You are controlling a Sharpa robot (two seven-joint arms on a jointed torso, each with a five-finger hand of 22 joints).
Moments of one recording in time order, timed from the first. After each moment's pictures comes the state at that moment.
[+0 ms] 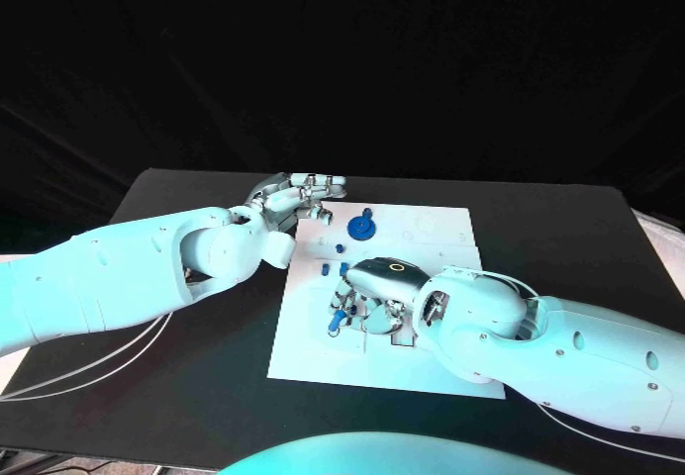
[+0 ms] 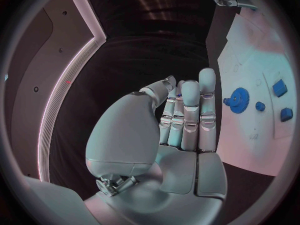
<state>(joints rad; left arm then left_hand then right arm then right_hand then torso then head) 1.17 -0.85 -0.03 1.51 0.08 -0.21 0.31 1.37 -0.13 0.46 -0.05 0.10 1.06 0.17 0.12 0.07 1.16 0.09 0.19 0.11 1.25 0.01 1.04 0.54 0.16 1.21 0.11 0.63 0.95 1.05 -0.65 -0.03 1.76 -1.62 -0.14 -0.19 1.47 -0.06 0.39 0.08 0.06 1.14 0.13 0.09 0.09 1.20 0.06 0.15 0.07 1.47 -0.01 1.08 0.92 0.11 1.34 0.08 1.32 1.16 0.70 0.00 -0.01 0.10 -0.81</state>
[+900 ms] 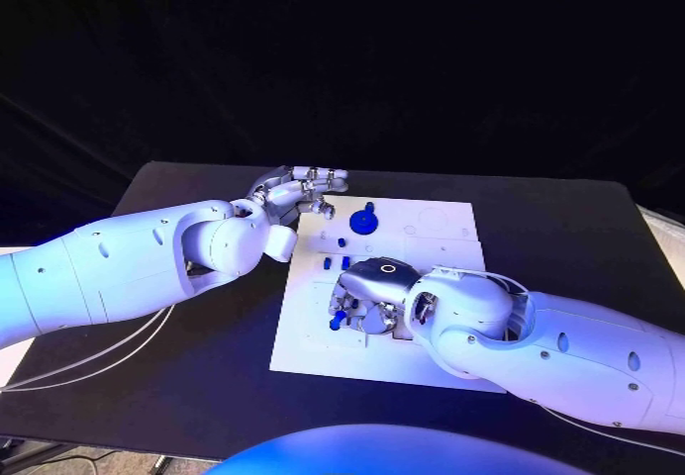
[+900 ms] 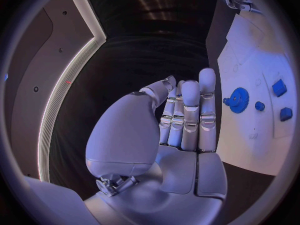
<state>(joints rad) 1.17 -0.86 -0.03 1.51 0.08 -0.21 0.30 1.37 -0.13 0.46 -0.05 0.10 1.06 0.17 0.12 0.07 1.16 0.09 0.19 0.11 1.25 0.01 1.04 0.54 0.16 1.21 0.11 0.63 0.95 1.05 -0.61 -0.05 1.73 -1.71 -0.09 -0.22 1.47 -0.07 0.40 0.08 0.06 1.14 0.13 0.09 0.09 1.20 0.06 0.14 0.06 1.47 -0.01 1.08 0.92 0.11 1.34 0.08 1.32 1.16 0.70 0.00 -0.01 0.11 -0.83</state>
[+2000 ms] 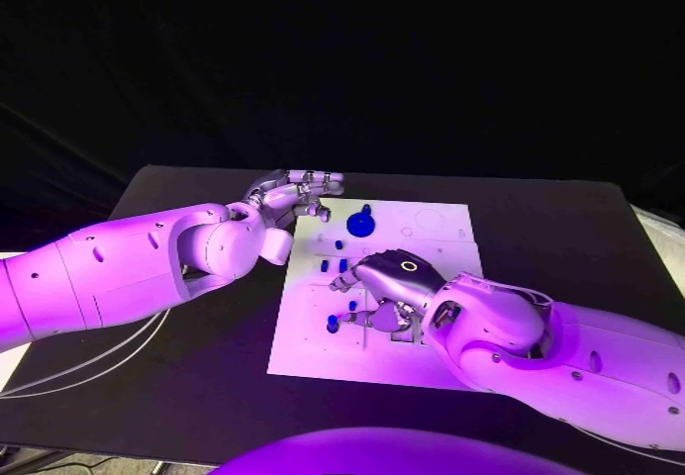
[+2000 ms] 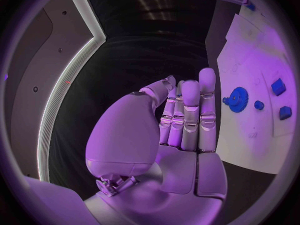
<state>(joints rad) 1.17 -0.86 -0.03 1.51 0.08 -0.21 0.30 1.37 -0.13 0.45 -0.05 0.10 1.06 0.17 0.13 0.07 1.15 0.10 0.20 0.11 1.24 0.01 1.04 0.53 0.16 1.21 0.11 0.62 0.94 1.04 -0.73 -0.04 1.84 -1.76 -0.32 -0.20 1.41 -0.12 0.21 0.08 0.12 0.95 0.17 0.07 0.07 0.97 0.11 0.16 0.07 1.43 0.02 0.99 0.78 0.11 1.26 0.13 1.22 1.02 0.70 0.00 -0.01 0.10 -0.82</state>
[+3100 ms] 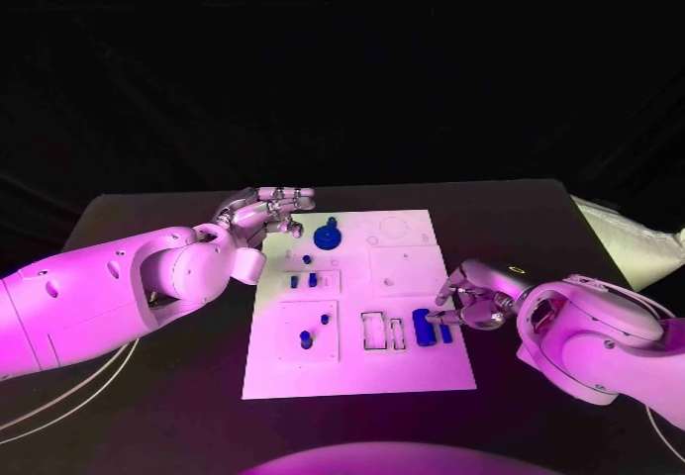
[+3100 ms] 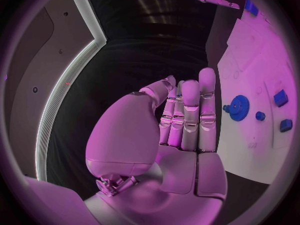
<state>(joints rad) 1.16 -0.87 -0.03 1.52 0.08 -0.20 0.29 1.37 -0.13 0.45 -0.05 0.10 1.06 0.17 0.13 0.07 1.15 0.10 0.20 0.11 1.24 0.01 1.04 0.53 0.16 1.21 0.11 0.62 0.94 1.07 -1.12 -0.06 1.97 -1.45 -0.28 -0.51 1.26 -0.08 -0.09 0.29 0.32 1.04 0.11 0.17 0.11 1.34 0.03 1.13 1.08 1.47 -0.04 1.41 1.31 0.05 1.46 0.06 1.48 1.31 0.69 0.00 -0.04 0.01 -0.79</state>
